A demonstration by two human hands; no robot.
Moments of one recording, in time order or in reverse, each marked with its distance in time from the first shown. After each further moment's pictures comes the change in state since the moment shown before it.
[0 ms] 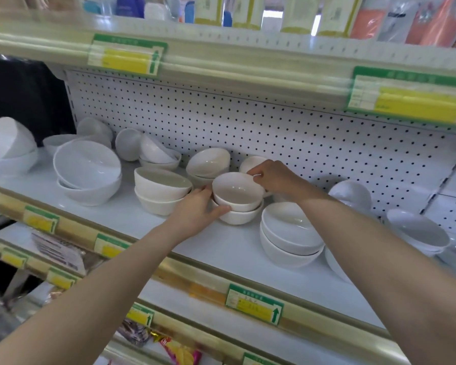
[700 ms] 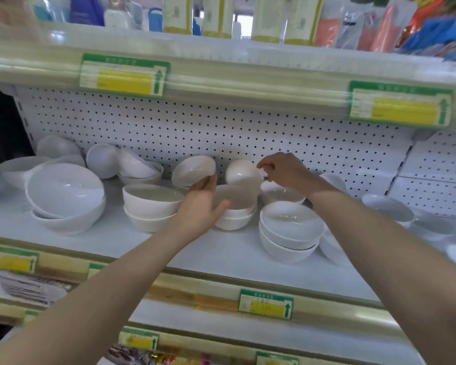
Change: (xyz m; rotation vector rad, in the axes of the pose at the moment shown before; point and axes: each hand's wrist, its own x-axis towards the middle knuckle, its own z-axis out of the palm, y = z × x) left_hand 0.021 0.012 -0.015 0.025 0.018 0.222; right_hand -0.024 0.014 -0.032 -0.072 0.191 0.160
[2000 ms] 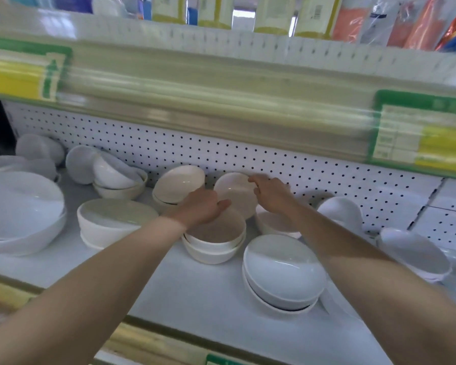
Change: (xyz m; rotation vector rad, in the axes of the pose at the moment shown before) left_hand 0.112 0.000 0.042 0.221 -0.328 -0.223; right_hand 0.081 0.044 0.067 -0.064 -0.152 0.003
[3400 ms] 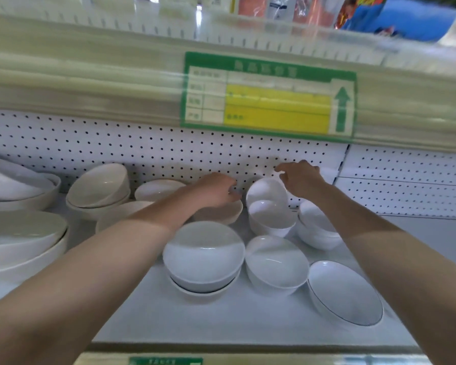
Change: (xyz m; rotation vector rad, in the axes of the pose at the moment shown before) left_hand 0.036 0.155 0.018 0.078 -0.073 0.426; right_hand -0.086 0.174 -0.078 -0.256 0.098 0.306
